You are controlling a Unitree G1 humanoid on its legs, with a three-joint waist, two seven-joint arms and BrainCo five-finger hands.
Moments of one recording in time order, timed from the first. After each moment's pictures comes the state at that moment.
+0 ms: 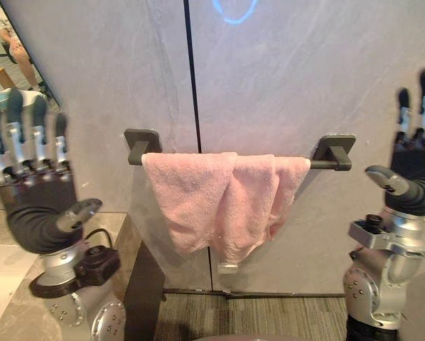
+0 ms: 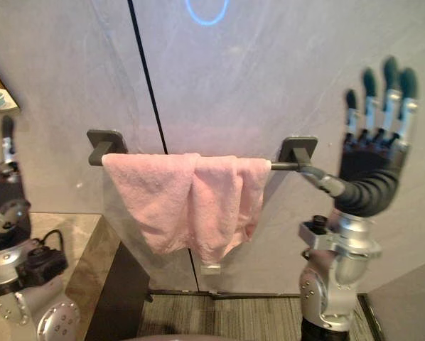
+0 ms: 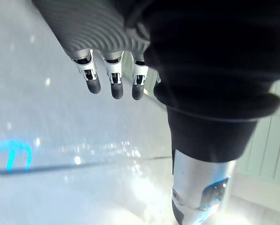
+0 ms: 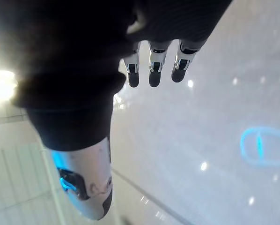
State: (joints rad) left arm 0.20 0.10 0.05 -0.73 -0.54 -0.43 -0.16; right arm -0.04 -0.09 -0.05 -0.61 0.42 -0.39 0.15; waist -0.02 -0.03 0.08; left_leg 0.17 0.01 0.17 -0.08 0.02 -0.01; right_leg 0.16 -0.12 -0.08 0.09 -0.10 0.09
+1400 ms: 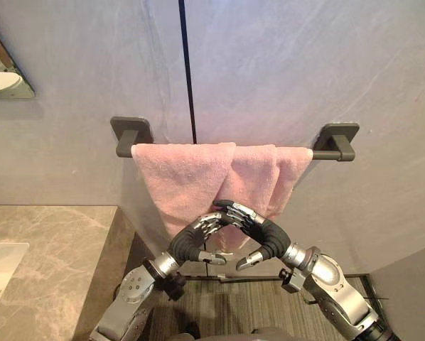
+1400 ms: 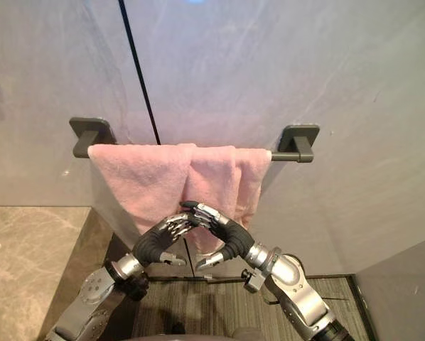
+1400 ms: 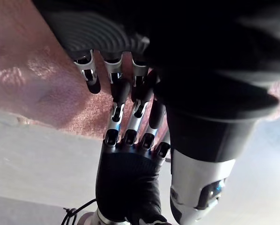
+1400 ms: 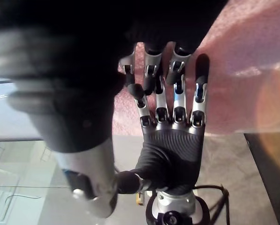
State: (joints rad) left arm 0.18 0.40 -0.34 -0.20 -0.47 -0.20 -0.38; right arm 0.04 -0.44 0.44 -0.16 0.40 -0.23 0.42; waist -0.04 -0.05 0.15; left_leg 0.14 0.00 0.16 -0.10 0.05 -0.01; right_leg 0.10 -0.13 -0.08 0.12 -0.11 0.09
